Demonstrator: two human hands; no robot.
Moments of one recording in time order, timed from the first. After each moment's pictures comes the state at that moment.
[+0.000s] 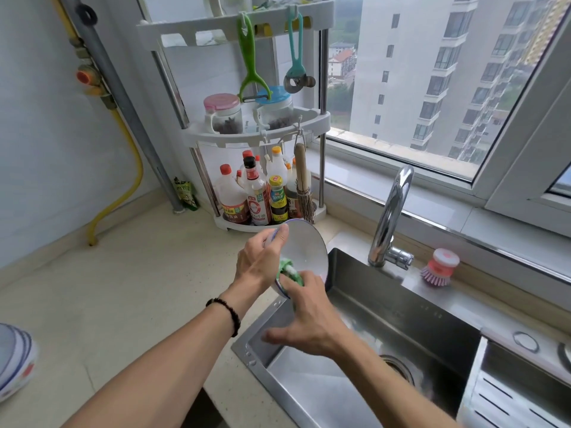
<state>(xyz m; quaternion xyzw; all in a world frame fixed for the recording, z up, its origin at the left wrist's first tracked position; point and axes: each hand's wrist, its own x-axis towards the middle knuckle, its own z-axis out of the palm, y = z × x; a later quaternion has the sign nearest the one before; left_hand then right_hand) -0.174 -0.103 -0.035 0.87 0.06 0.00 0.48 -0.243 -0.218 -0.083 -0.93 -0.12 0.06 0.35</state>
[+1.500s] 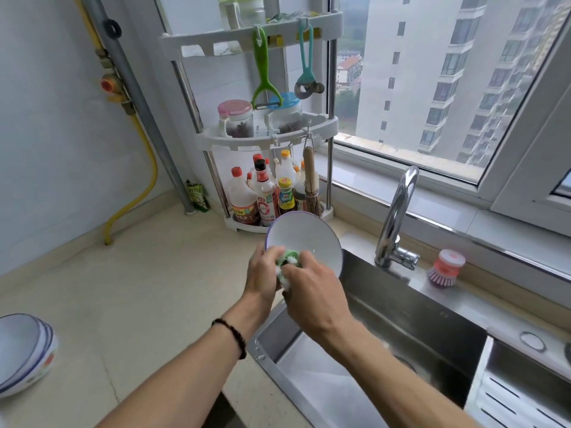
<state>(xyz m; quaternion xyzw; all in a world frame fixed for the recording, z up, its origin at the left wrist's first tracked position) -0.205 -0.091 -0.048 0.68 0.10 -0.07 0.72 -0.248 -0.198 -0.038 -0.97 -0.14 -0.08 0.18</state>
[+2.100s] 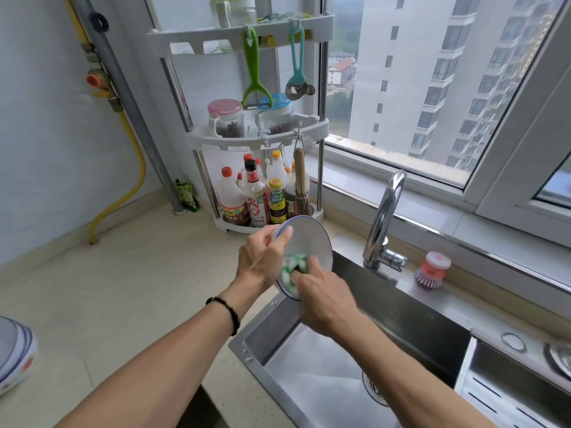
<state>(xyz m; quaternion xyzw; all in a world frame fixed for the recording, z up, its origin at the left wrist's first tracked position) -0.183 -0.108 -0.030 0.85 0.02 0.03 0.53 -0.241 -0.229 -0.045 -0.99 -0.13 0.04 0.09</state>
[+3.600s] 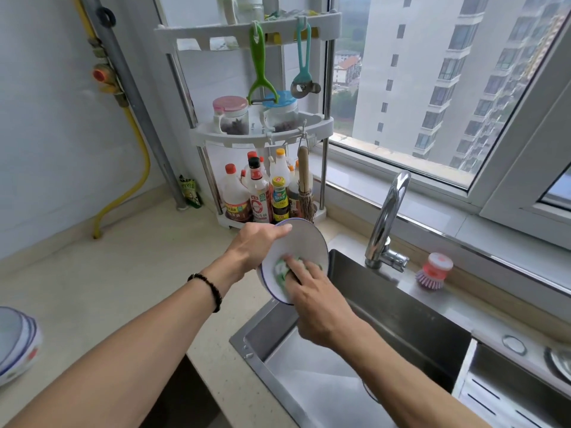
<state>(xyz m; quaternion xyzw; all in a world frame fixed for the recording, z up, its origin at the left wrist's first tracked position) -0.160 -0.081 -0.020 0.84 0.00 -0.12 0.53 -0.245 -0.228 -0.064 -0.96 -0.24 -0.01 0.13</state>
